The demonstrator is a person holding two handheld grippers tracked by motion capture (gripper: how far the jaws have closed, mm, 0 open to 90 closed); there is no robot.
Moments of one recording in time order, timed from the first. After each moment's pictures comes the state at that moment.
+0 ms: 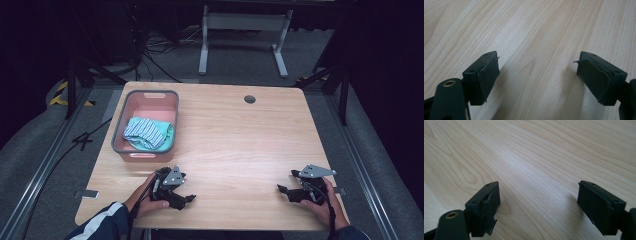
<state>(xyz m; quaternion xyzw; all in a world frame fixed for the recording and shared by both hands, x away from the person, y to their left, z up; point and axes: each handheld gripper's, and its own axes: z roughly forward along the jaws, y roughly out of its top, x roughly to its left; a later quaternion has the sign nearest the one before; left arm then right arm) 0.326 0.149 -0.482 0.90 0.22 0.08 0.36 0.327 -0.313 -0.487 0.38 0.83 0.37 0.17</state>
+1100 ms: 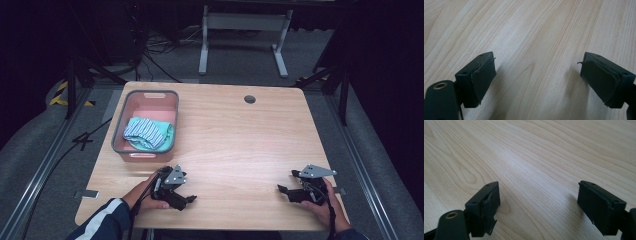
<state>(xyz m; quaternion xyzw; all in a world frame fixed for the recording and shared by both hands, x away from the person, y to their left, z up) 0.329 0.146 -0.483 0.90 0.21 0.08 0.36 0.327 -0.313 -0.486 0.38 0.83 0.37 0.17</state>
